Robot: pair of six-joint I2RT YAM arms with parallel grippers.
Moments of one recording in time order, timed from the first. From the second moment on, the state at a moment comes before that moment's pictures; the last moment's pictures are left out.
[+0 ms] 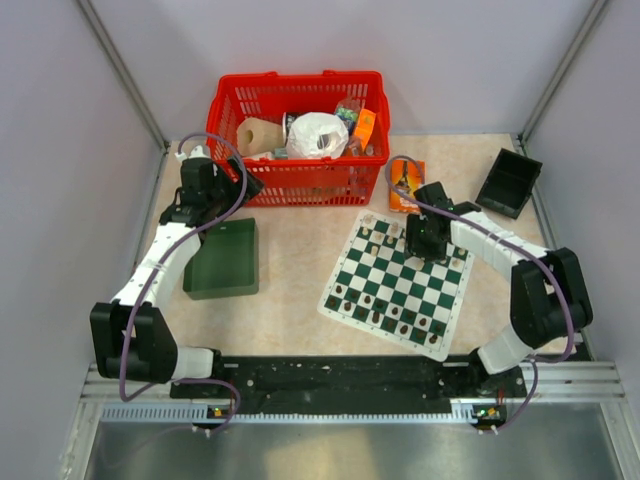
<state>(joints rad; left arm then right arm) -0.09 1.35 1.08 -0.27 0.12 -0.70 0.36 1.56 1.04 -0.66 0.05 0.47</state>
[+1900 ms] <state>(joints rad) -0.09 1.35 1.08 -0.27 0.12 -0.70 0.36 1.60 1.04 -0.68 0.13 0.47</state>
